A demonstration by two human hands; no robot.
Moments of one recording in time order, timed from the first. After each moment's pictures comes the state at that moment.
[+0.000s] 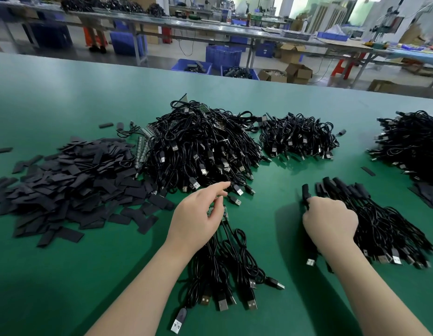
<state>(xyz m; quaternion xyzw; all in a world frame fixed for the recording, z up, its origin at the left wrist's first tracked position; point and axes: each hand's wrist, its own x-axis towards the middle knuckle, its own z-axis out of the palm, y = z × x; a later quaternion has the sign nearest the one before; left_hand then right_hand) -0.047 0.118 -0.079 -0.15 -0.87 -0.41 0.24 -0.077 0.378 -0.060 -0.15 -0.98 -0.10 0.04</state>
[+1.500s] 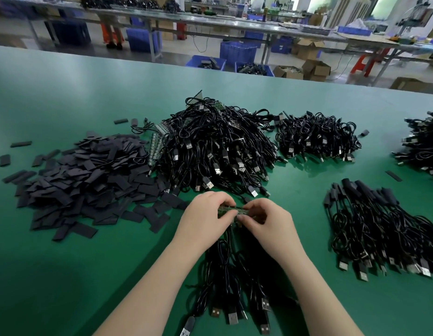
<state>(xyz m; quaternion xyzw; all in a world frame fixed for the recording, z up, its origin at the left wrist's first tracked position) -0.062 0.108 -0.088 -0.07 -0.92 -0.37 0.09 -0.064 0.275 -0.087 0.04 -0.90 0.43 0.04</state>
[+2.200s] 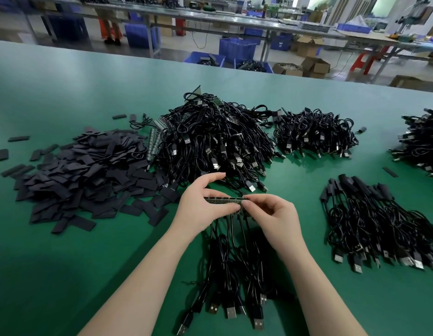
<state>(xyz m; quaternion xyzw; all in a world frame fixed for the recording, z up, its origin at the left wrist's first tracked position) -0.060 0.101 -0.078 0.00 -0.79 -0.61 0.03 -0.053 0.277 -0.075 0.02 -0.78 0.63 0.04</state>
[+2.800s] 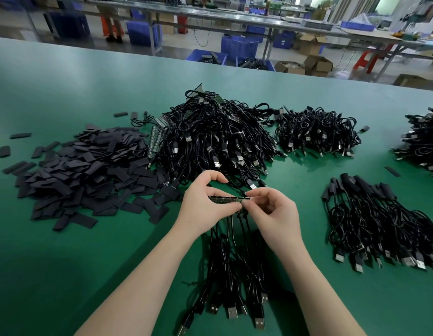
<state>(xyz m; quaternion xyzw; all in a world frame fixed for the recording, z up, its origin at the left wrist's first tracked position) -0.056 0.107 -0.073 -0.01 -0.80 -0.59 0.05 -0.051 0.272 -0.076 0.03 -0.80 0.60 0.09</state>
